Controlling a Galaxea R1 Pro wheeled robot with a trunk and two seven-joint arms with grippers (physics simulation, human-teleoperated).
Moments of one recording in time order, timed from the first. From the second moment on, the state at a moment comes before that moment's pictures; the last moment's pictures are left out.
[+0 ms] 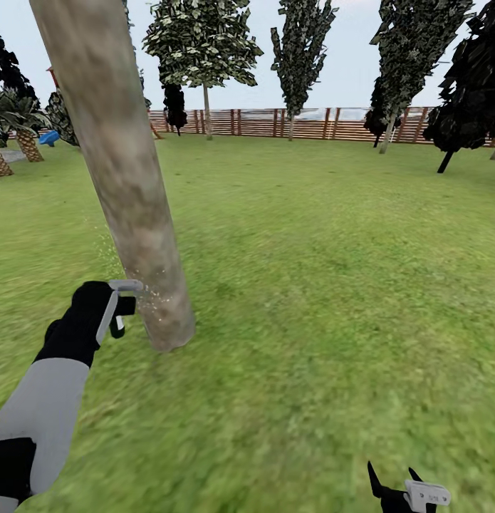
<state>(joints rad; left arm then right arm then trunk) -0.96 0.15 0.08 -0.97 -0.05 1.01 0.09 -0.37 -0.18 0.11 -0.03 -0.43 -0.93 0.23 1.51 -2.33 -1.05</state>
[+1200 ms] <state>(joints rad) -1.09 0.05 0.07 -0.97 -0.06 1.02 0.09 -0.37 -0.19 0.11 -0.03 -0.43 -0.93 0.23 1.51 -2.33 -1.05</state>
